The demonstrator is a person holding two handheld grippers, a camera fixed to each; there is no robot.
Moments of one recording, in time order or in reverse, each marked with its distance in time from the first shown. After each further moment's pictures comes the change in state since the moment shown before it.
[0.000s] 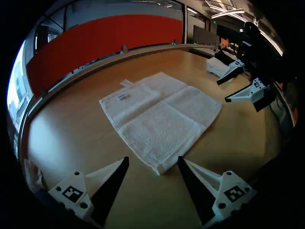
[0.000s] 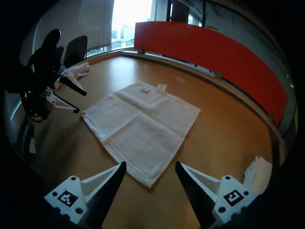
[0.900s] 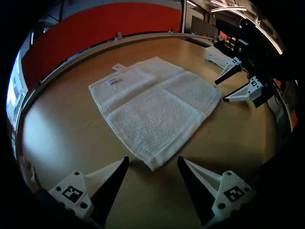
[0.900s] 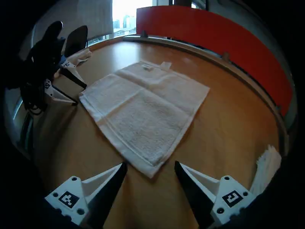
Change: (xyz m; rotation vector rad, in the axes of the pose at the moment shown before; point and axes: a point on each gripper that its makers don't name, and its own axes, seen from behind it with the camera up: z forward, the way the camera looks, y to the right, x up) left arm -0.027 0.013 0.022 -0.048 -0.097 -0.006; right arm -0.043 0.002 0.019 0.064 -0.118 0.021
